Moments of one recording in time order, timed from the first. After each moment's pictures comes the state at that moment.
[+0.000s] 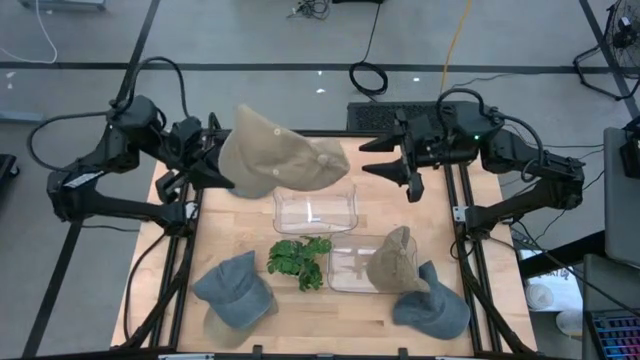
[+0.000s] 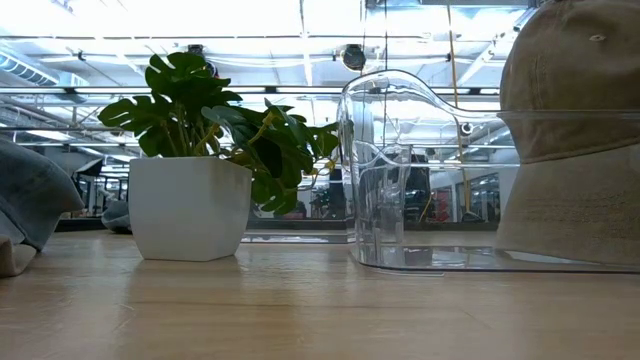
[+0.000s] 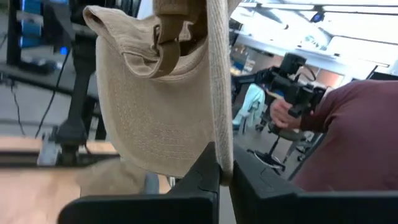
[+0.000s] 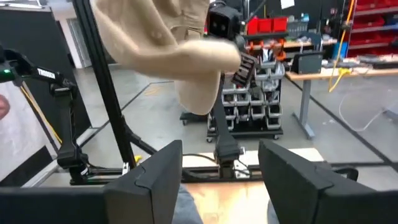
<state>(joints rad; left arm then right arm) 0.26 0.93 1.37 -0.38 0.76 -0.37 -0.08 1.22 1.58 -0.38 -0.18 0.12</state>
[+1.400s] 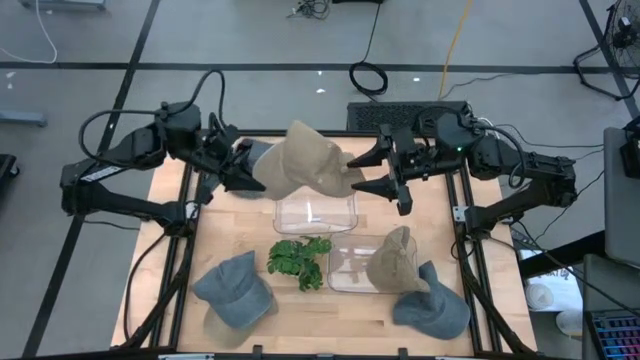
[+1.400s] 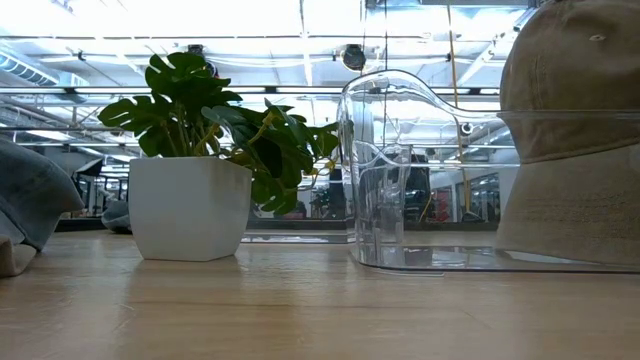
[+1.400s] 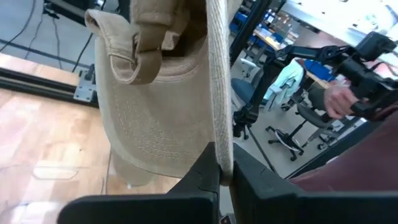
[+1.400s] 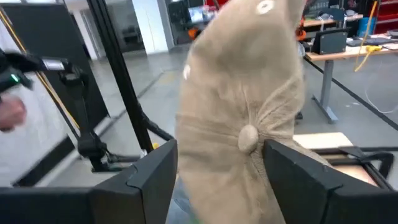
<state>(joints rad) 0.24 1.05 1.37 -0.52 0.66 -0.35 -0.01 1.27 1.58 -0.39 -0.17 0.16</state>
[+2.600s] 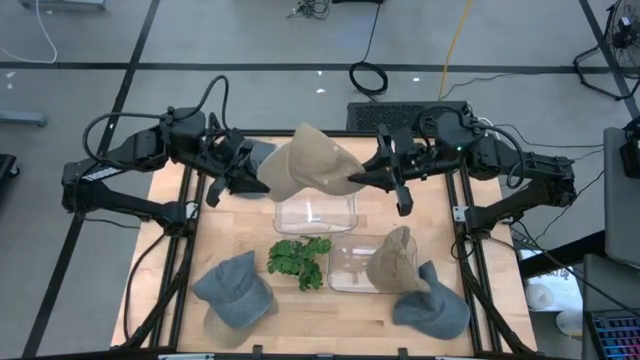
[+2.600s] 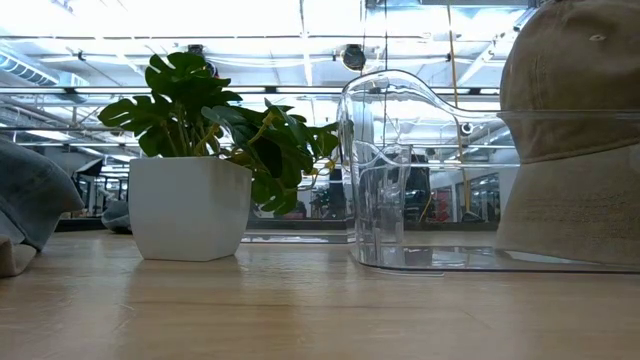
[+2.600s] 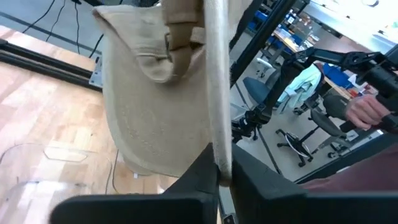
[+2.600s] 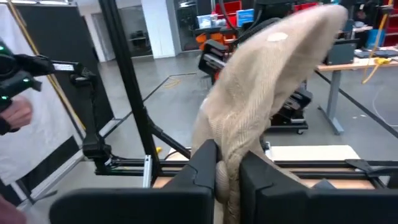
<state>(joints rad) 0.20 1.07 1.37 -0.55 0.55 -0.40 -0.01 1.29 1.58 -0.34 -0.21 0.14</state>
